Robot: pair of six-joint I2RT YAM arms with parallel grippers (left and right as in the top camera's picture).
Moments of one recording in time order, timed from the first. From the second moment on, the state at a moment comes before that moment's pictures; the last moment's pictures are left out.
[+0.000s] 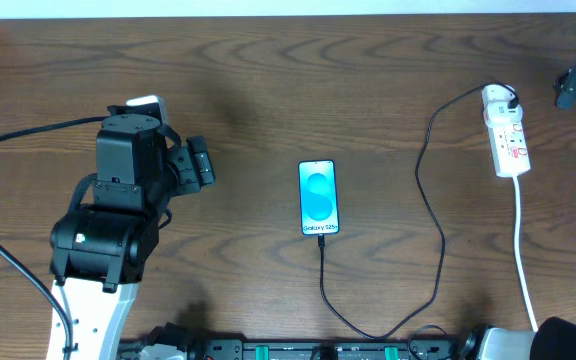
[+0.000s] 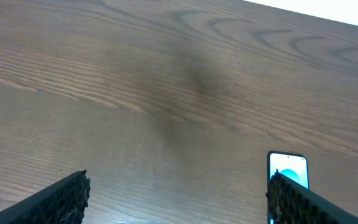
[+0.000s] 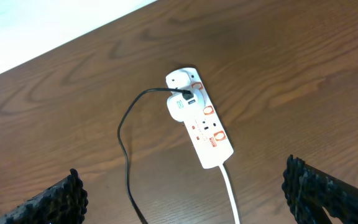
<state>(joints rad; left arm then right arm) -0.16 1.05 1.22 -0.94 -0.13 -0.30 -0.39 1.52 1.79 -1.14 -0.18 0.05</state>
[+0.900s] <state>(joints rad) -0.17 0.84 1.00 -0.96 -0.13 -0.30 -0.39 1.52 1.79 -1.14 -0.18 0.05</state>
